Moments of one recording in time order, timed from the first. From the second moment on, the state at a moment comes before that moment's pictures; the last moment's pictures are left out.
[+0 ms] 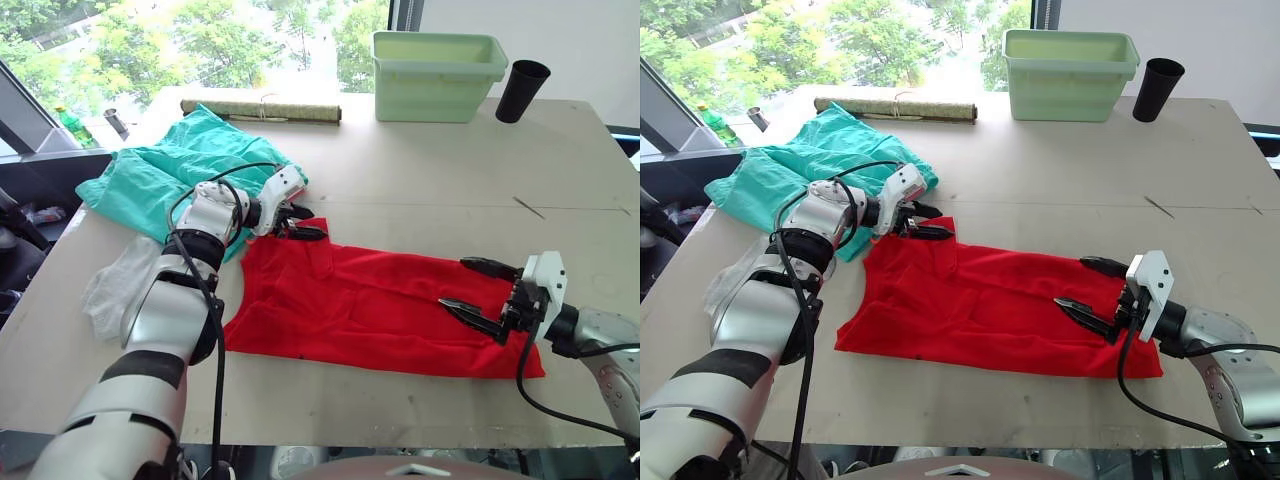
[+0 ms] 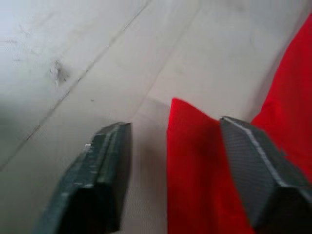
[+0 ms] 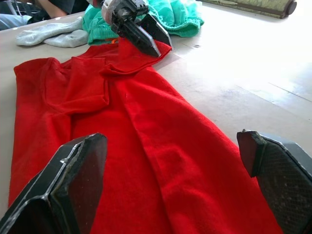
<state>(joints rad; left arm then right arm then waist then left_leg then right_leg) -1.09 0.50 -0.19 1.08 -0.03 0.17 -1.25 0.08 -0.63 -0.14 -0.37 0.54 0.29 0.92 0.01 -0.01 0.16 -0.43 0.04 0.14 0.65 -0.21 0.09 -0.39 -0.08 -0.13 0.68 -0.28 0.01</state>
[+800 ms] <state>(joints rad) -1.08 0.52 -0.12 1.10 -0.01 0.12 -1.30 0.03 -0.63 -0.12 -0.36 0.52 0.29 0.91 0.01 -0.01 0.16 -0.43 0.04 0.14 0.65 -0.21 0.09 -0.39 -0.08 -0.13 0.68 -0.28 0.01</state>
